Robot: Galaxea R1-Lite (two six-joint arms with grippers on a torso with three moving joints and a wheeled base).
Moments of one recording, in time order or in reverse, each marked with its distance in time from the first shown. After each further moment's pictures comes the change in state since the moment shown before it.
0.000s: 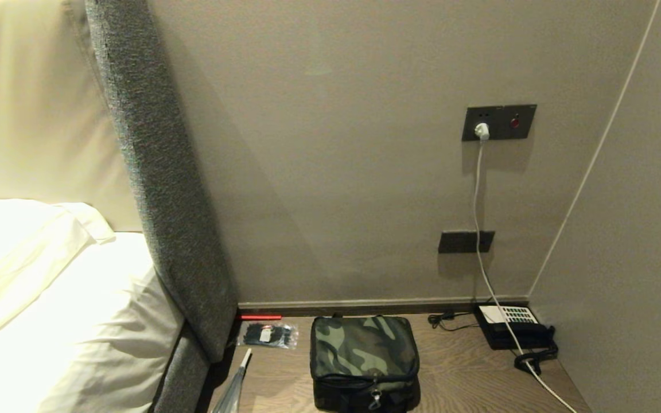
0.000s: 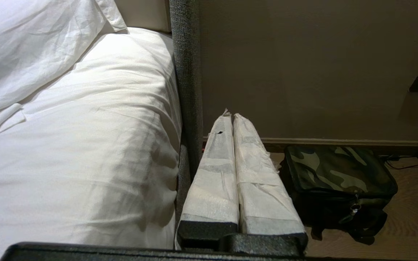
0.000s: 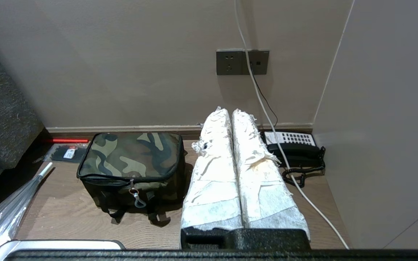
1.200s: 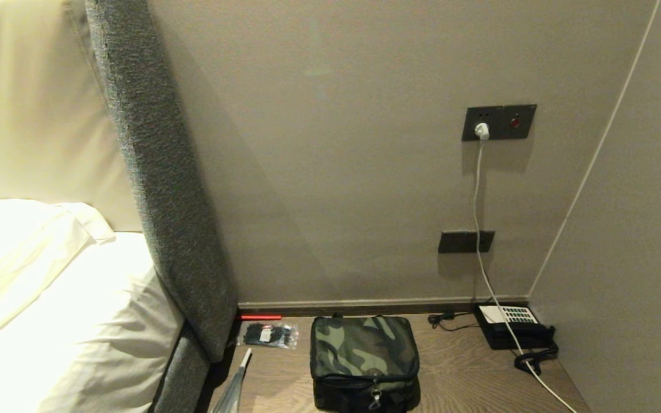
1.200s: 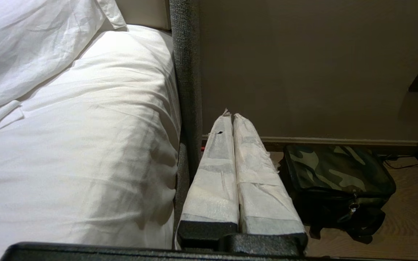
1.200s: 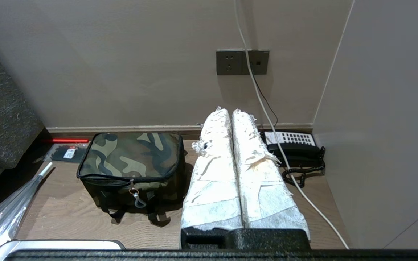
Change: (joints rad) left arm 0.000 0.000 0.000 0.006 0.001 -0.009; right arm 0.000 0.000 0.000 0.000 0.000 0.000
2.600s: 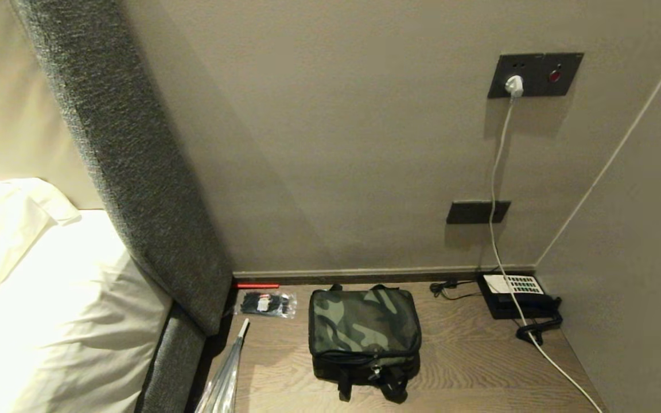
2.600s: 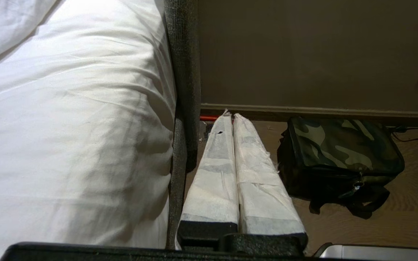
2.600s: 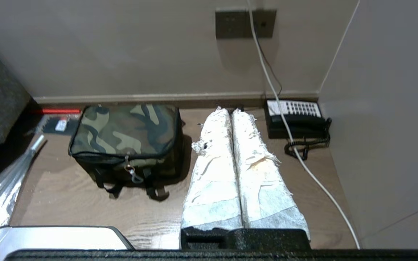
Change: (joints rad) left arm 0.000 0.000 0.000 -0.005 0.001 -0.017; right arm -0.001 0.000 0.000 0.000 0.000 0.000
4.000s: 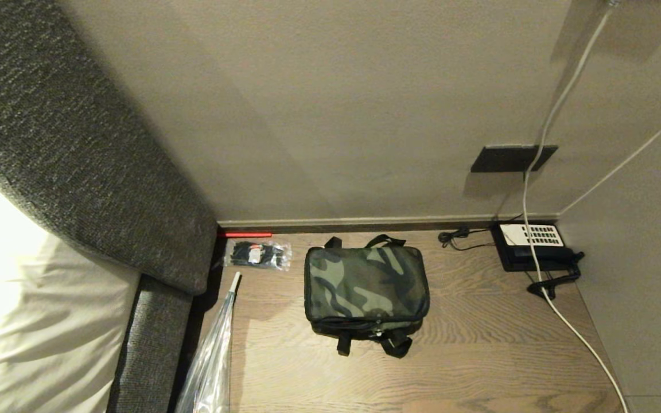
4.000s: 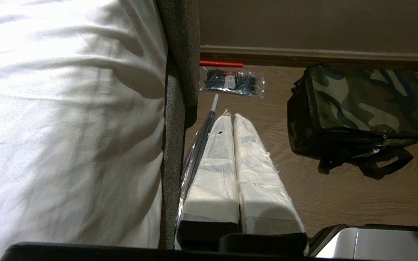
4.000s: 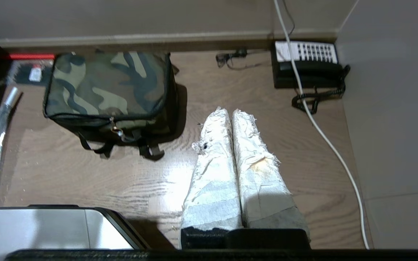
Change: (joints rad) left arm 0.000 0.000 0.000 -0.001 0.001 -0.003; right arm 0.000 0.001 0.000 0.000 0.000 0.000
